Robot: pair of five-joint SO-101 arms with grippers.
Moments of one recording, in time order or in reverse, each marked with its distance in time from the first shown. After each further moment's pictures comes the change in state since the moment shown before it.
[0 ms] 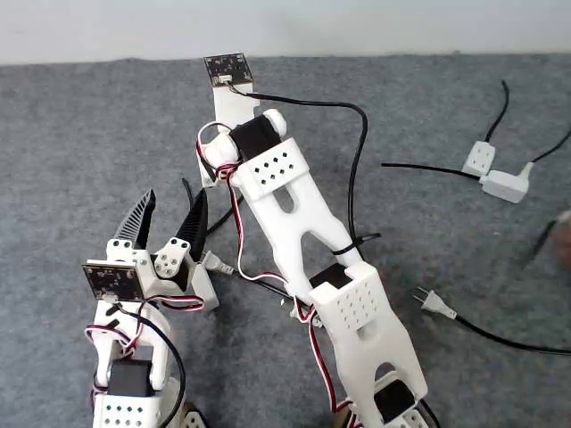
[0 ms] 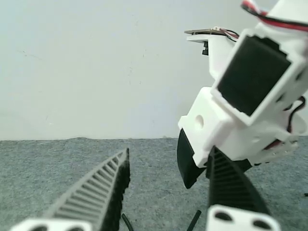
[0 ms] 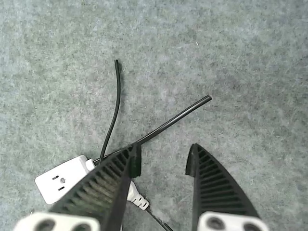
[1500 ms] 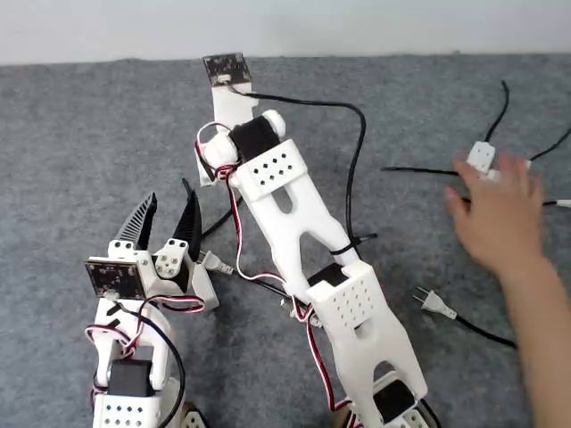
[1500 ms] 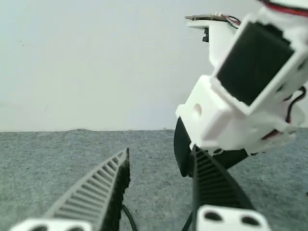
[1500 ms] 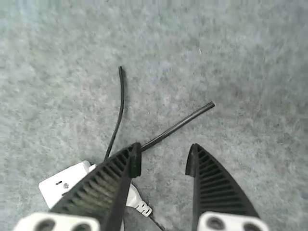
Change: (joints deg) left arm -0.2 0.0 0.0 2.2 0.0; right arm -0.4 2.5 -4.0 0.0 0.0
